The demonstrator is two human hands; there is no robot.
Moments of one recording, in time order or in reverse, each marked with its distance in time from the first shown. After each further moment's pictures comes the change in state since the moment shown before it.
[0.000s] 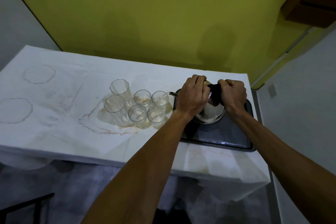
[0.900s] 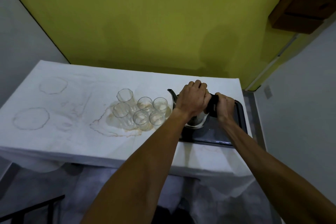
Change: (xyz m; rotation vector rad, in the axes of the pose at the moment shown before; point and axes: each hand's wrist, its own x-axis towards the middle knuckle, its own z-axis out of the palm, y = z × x) left_hand 0.015 0.041 -0.030 0.266 -0.207 0.170; right_hand -0.031 -0.008 -0.023 0.495 -0.087 0.230
